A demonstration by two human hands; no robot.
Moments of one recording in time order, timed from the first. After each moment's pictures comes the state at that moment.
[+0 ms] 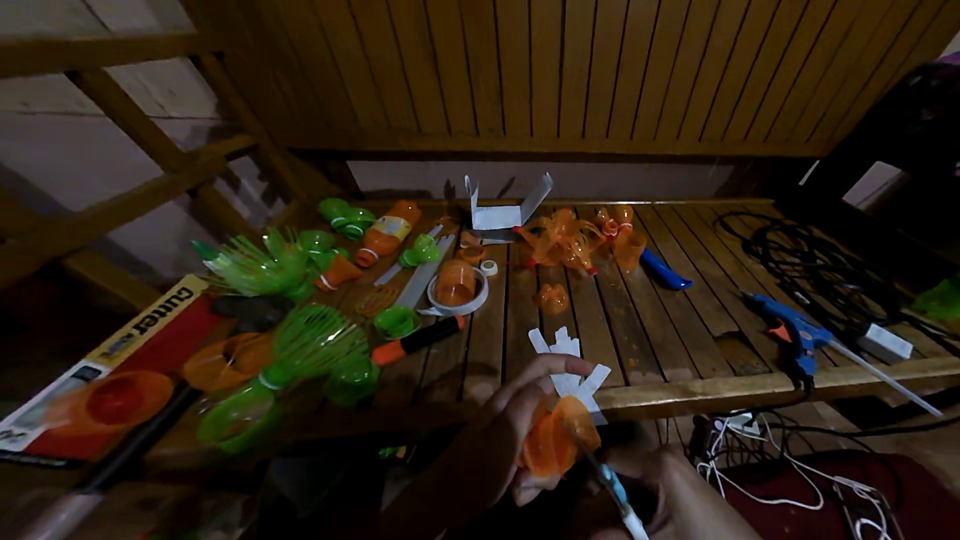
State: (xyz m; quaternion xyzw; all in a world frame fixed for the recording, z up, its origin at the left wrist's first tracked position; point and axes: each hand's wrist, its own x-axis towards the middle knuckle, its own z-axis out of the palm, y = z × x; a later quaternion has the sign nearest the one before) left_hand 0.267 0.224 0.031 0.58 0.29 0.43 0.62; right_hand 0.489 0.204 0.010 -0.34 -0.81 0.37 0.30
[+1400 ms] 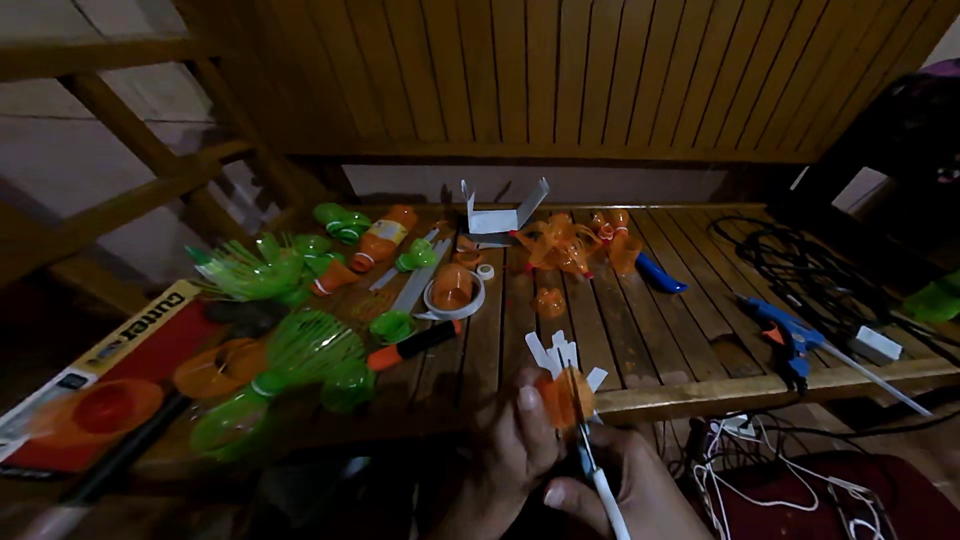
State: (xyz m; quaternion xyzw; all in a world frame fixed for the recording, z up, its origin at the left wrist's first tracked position) left_hand 0.308 0.239 -0.014 0.62 0.42 0.66 -0.03; right_hand 0.456 0.206 0.010 -0.40 -0.70 0.47 0.36
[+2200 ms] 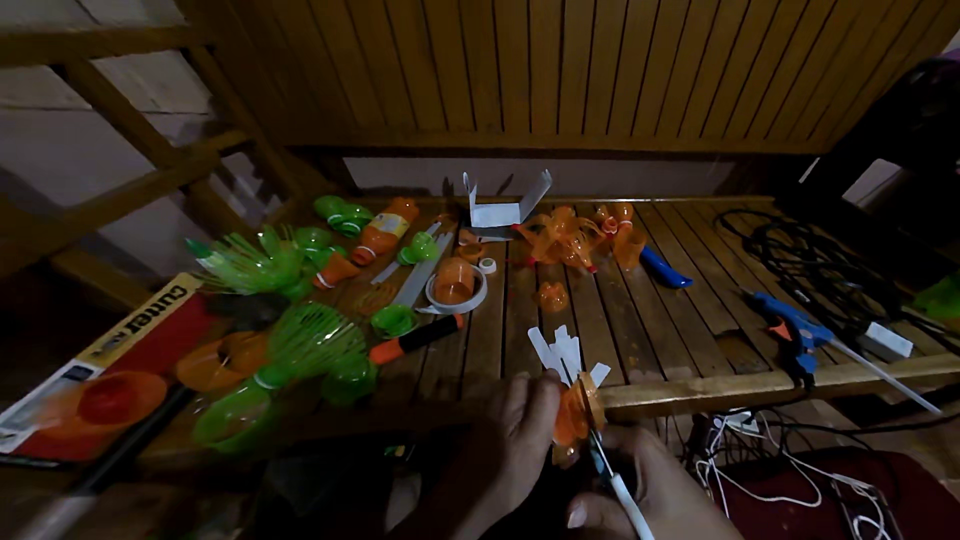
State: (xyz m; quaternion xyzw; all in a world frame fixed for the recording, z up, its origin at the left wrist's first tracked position) left_hand 0.294 0.212 0.029 0.60 0.55 0.48 0.33; right_hand 0.474 0.218 0.000 -0.33 -0.74 0.48 0.34
